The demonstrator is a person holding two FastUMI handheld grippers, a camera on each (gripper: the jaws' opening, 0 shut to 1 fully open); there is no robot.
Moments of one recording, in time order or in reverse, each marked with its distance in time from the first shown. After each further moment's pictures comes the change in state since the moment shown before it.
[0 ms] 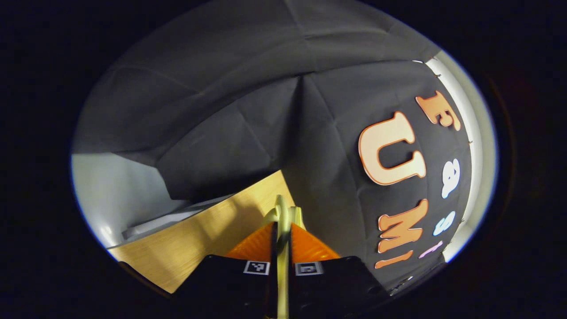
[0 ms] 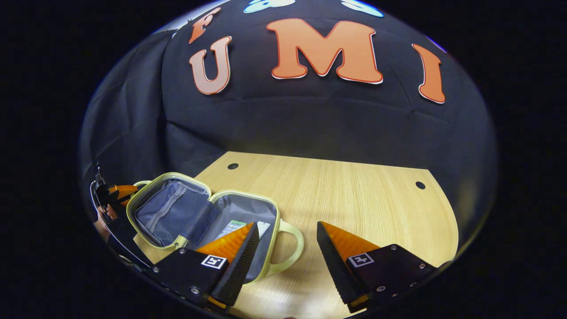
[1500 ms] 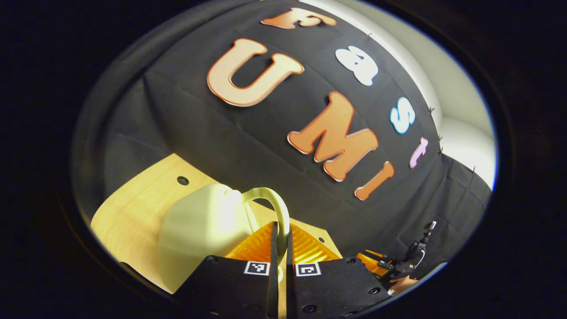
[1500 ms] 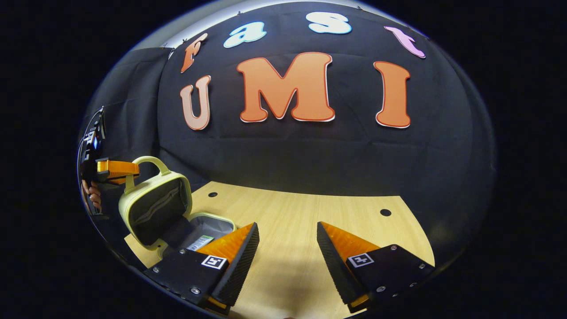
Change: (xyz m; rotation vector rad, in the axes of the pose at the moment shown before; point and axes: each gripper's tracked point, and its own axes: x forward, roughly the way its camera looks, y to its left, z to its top) left arm -0.012 -0.320 -0.274 0.608 0.282 -0.311; right arm -0.066 -0.133 0.040 -0.014 -0.215 -0.065
